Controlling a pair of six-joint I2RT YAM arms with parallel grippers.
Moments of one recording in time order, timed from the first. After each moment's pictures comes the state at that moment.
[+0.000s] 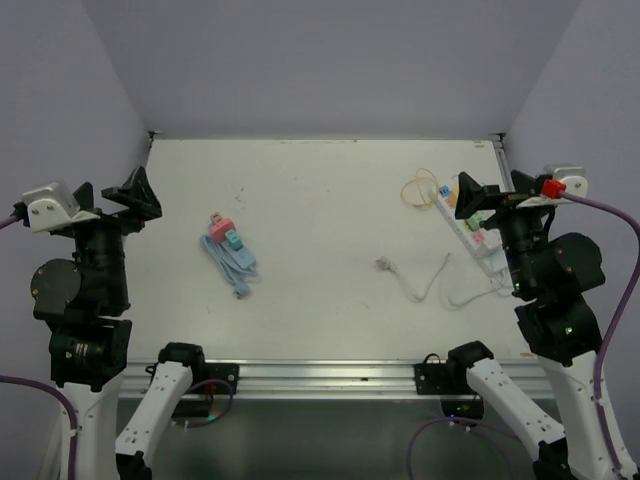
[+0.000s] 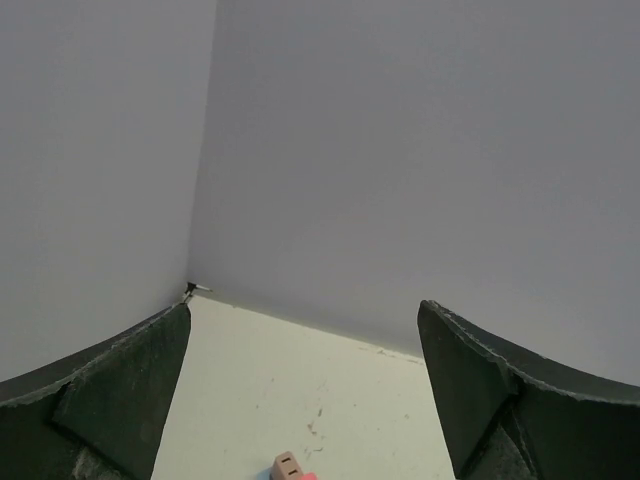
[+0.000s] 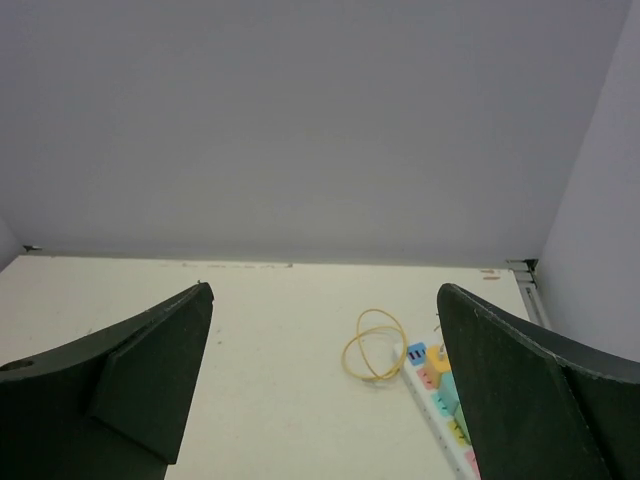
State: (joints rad) left arm -0.11 0.56 1.19 -0.32 -0.32 -0.18; right arm 0.33 0.64 1.15 -0.30 0.26 0.03
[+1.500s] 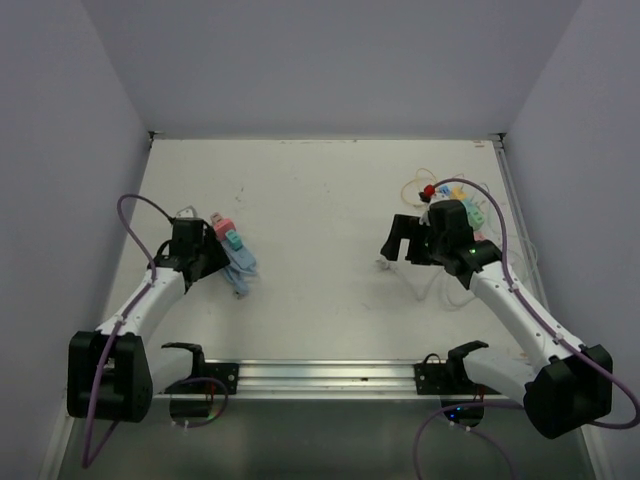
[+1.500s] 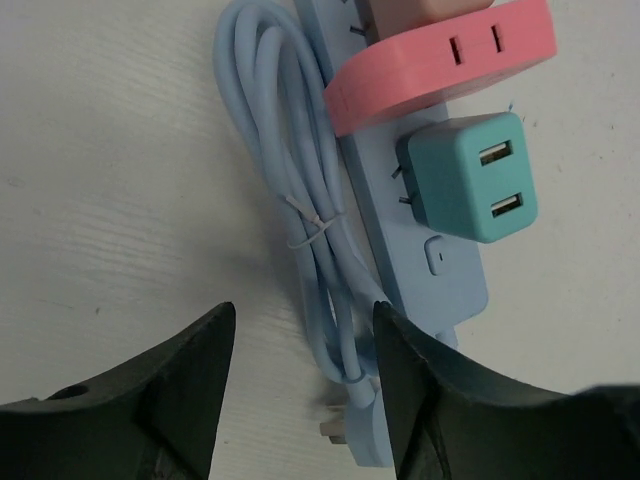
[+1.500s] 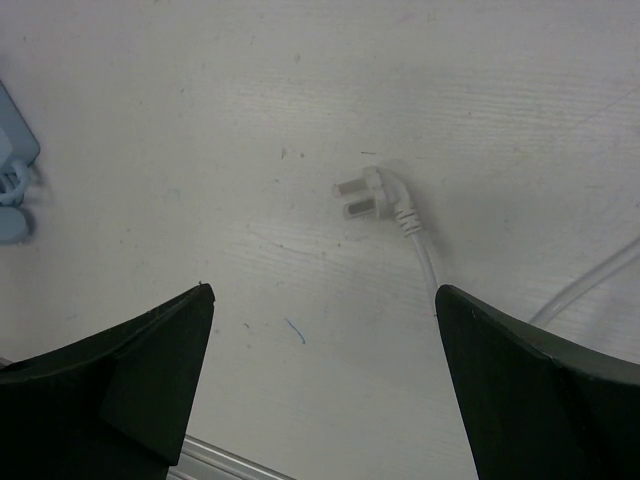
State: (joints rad) left arm -0.07 1.15 0.61 -0.37 -0.11 -0.53; right arm 0.33 1.08 0.82 -0.53 -0.10 0.43
